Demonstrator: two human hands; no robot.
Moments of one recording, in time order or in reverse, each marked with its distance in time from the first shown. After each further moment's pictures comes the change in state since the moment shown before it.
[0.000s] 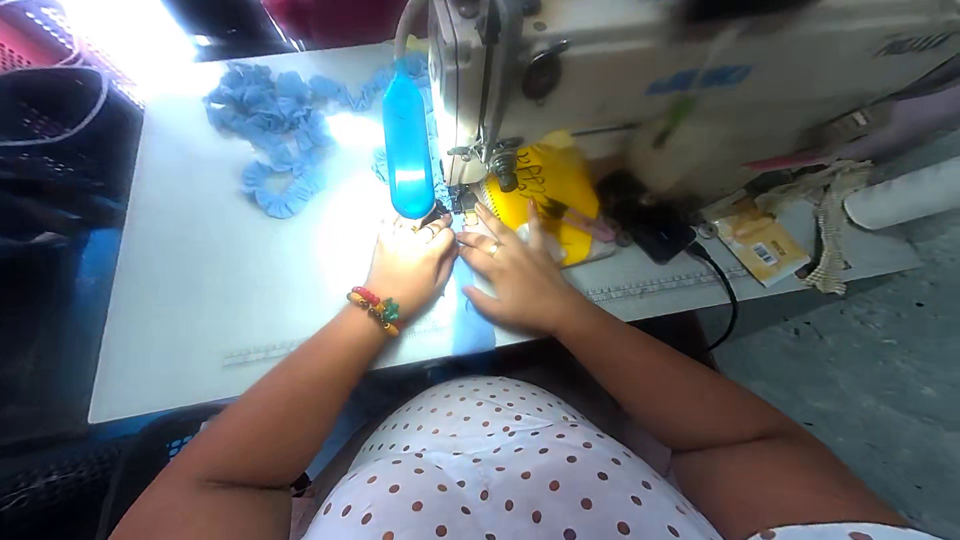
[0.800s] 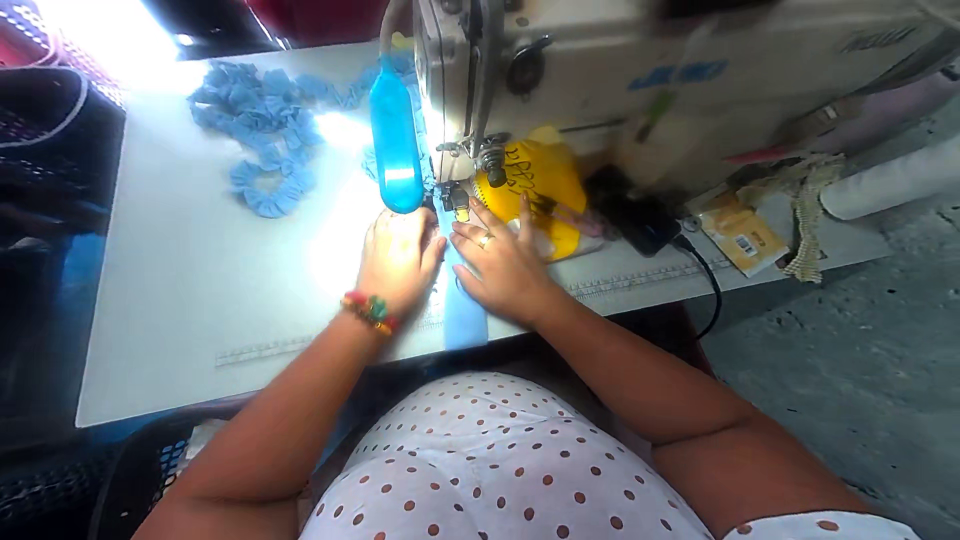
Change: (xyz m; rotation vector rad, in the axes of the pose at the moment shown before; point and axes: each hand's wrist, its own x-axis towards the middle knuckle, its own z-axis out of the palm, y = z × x) left_hand -0.003 0.008 -0.014 -0.228 -0.082 -0.288; right_hand 0.004 -0.007 0.007 -0.018 0.087 0.077
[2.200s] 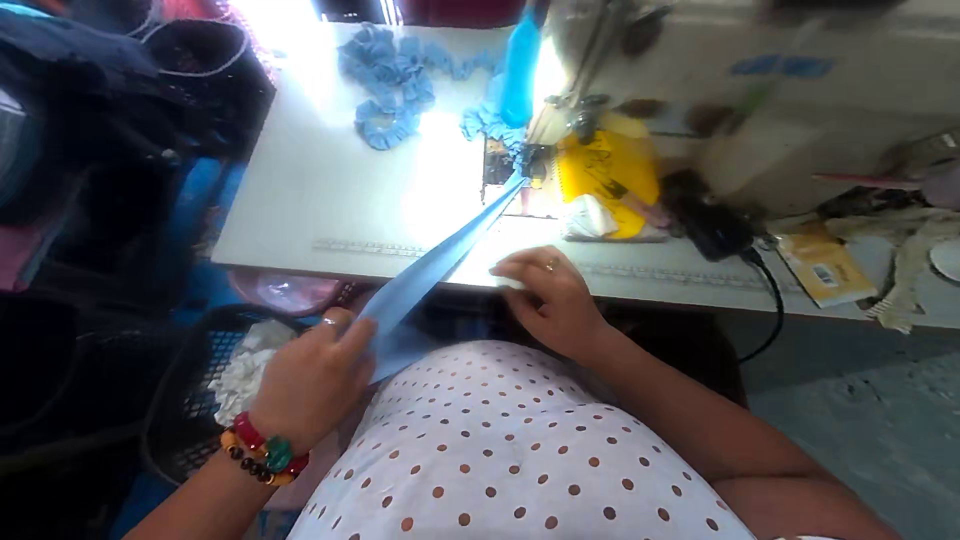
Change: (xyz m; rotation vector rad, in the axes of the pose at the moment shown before) left_hand -0.263 0.030 -0.082 0.336 0.085 -0.173; right_hand -0.065 -0.061 -0.022 0.499 0.229 -0.275
